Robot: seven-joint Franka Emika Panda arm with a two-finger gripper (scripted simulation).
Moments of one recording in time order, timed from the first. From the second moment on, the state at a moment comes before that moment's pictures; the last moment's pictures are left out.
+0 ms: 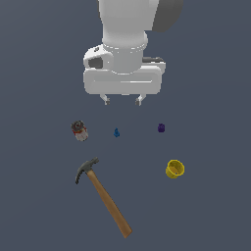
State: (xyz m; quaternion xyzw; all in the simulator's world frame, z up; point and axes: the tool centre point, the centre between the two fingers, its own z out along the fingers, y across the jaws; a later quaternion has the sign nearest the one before) arm 0.003 -0.008 0.345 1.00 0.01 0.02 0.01
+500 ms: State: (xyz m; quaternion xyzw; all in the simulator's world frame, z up) arm 0.000 0.002 0.340 1.00 0.02 0.02 0.00
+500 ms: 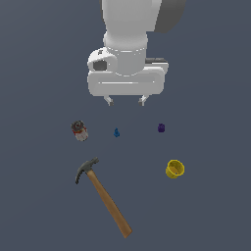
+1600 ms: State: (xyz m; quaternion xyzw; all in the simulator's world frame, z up) arm -0.010 -0.095 0.254 1.00 0.01 0.01 -0.01
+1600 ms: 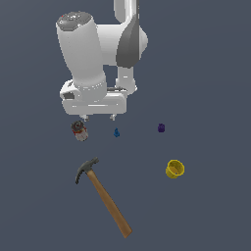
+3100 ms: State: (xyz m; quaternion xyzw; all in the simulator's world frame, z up) arm -0.099 -0.244 0.116 1.00 -0.01 0.00 0.00
